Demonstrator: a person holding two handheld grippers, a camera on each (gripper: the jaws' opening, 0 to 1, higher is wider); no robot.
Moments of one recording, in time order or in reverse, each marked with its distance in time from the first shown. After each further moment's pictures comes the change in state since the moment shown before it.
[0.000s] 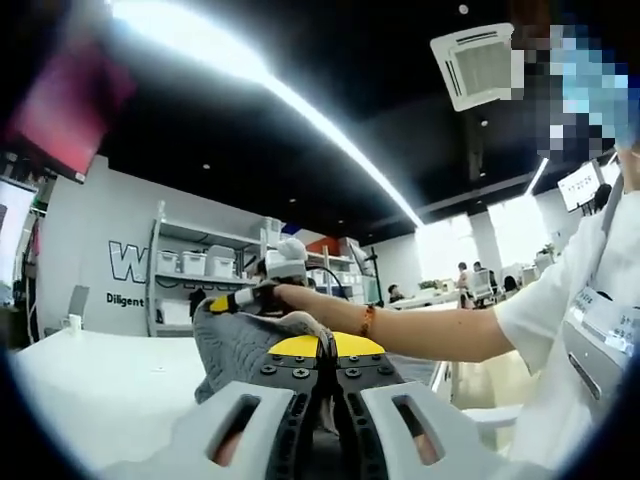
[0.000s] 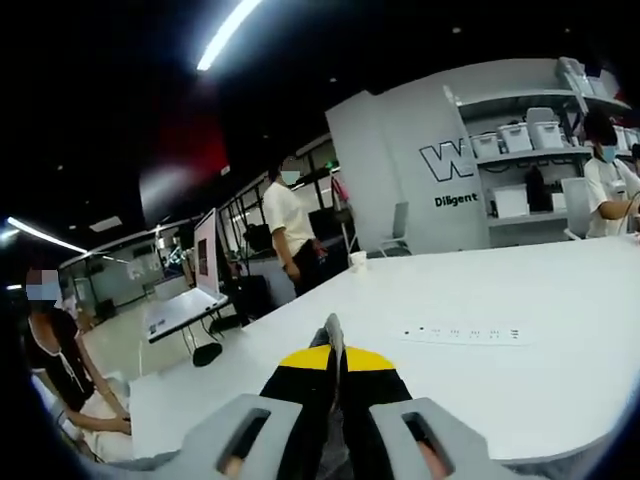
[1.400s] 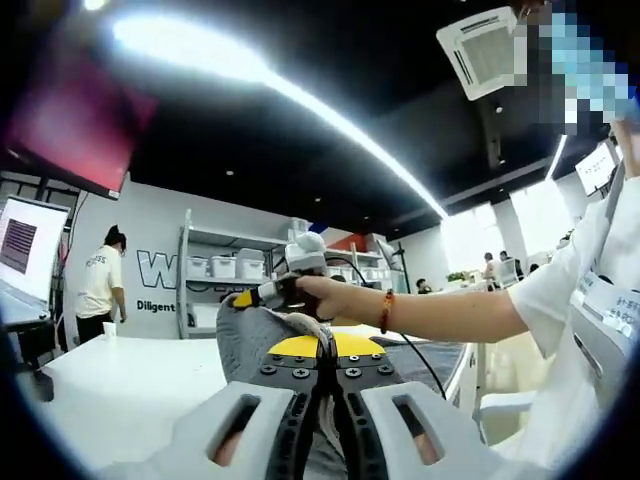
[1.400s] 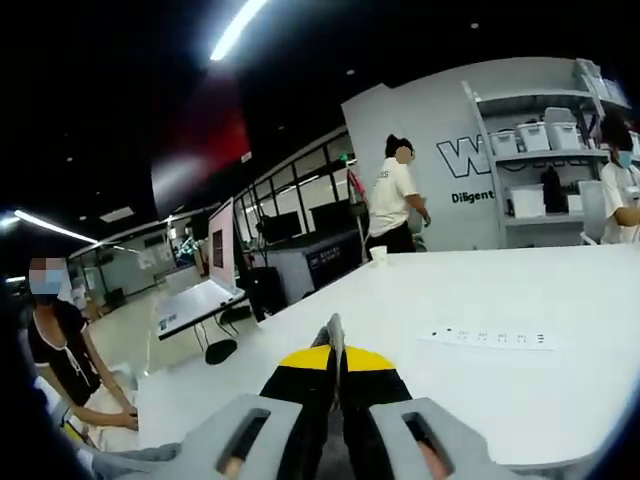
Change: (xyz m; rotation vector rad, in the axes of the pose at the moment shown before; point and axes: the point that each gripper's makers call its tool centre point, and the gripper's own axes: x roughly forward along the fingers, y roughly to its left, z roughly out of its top) left arm -0.038 0.026 0.006 0.056 0.009 0.116; right arm 0.025 0.034 -0.002 -0.035 0.036 0.047
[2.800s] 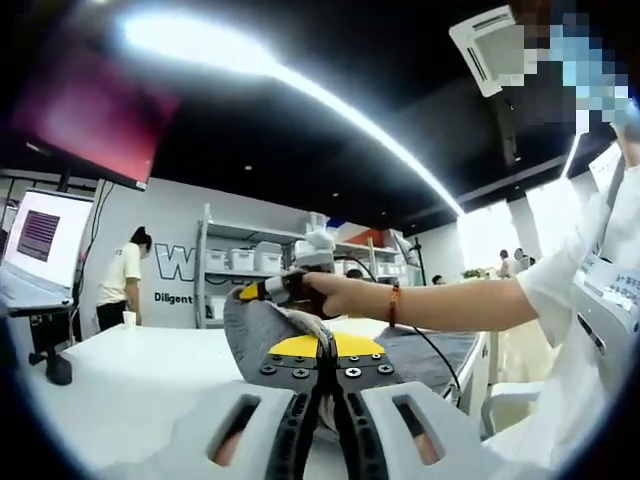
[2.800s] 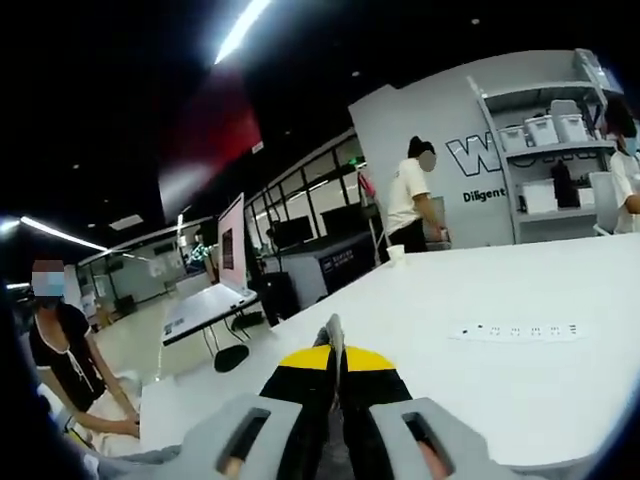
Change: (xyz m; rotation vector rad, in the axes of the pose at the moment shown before) left arm -0.032 0.027 -0.018 -0.010 0.017 0.082; right arm 0.033 0.032 -0.019 0.034 -0.028 0.056
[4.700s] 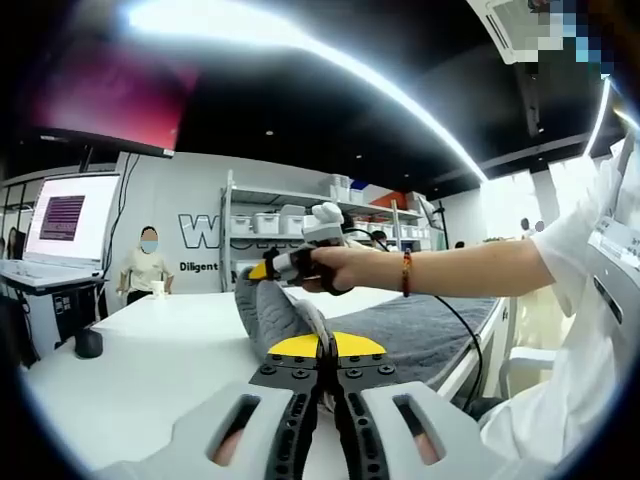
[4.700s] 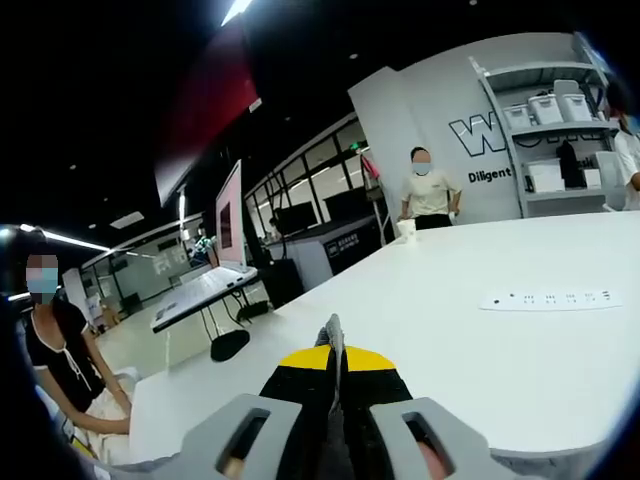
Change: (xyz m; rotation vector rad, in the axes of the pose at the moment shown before) left arm -0.028 0.033 -0.044 0.021 0.174 0.117; right arm 0.049 0.012 -0.055 0.035 0.058 0.020
